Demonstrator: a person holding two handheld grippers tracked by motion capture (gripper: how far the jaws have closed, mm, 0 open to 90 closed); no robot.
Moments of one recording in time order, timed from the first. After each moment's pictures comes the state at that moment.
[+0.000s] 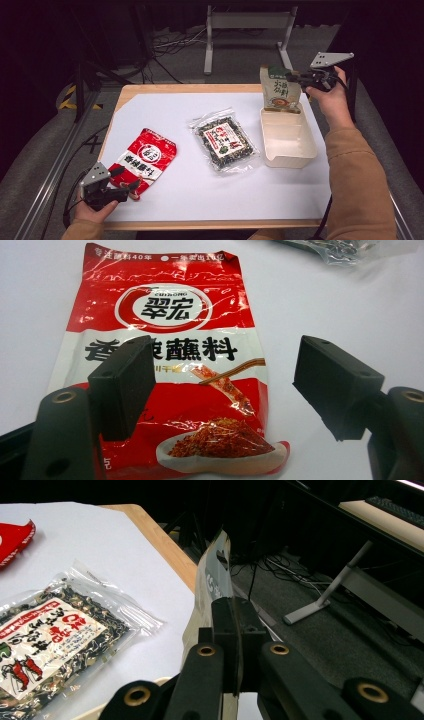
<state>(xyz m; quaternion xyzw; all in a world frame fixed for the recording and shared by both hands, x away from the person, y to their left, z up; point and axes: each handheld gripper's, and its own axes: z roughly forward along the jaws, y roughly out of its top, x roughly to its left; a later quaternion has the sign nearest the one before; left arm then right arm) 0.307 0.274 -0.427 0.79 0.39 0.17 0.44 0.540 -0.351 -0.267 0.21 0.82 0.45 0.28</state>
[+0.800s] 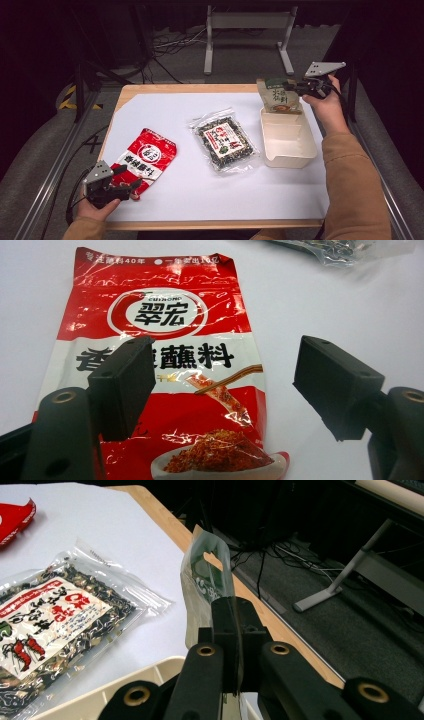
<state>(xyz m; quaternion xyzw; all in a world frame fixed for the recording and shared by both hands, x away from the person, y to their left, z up) 0.313 0.269 -0.427 0.80 0.38 0.16 0.44 0.541 -0.351 -0.296 0.22 0.83 0.44 0.26</state>
